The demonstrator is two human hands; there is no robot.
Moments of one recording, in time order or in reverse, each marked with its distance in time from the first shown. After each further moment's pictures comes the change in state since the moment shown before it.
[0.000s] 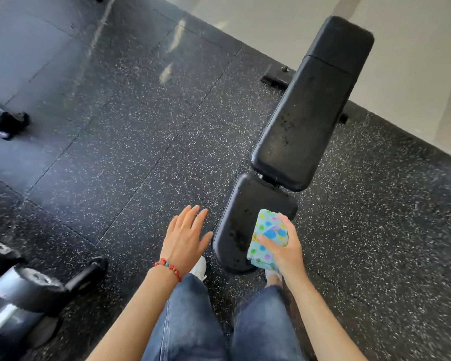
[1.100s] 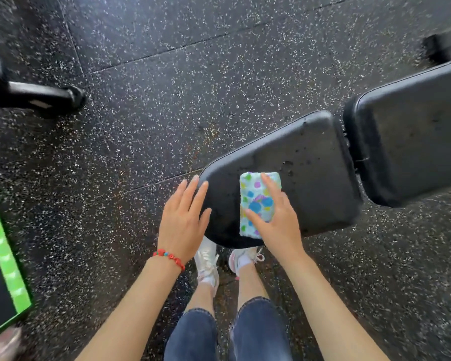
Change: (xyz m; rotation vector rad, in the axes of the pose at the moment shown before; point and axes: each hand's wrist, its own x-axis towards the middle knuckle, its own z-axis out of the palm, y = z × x) left_hand -0.019 0.056 0.332 -0.206 0.403 -0.623; right_hand 0.176 0.182 -0.010 -0.967 -0.703 -0.444
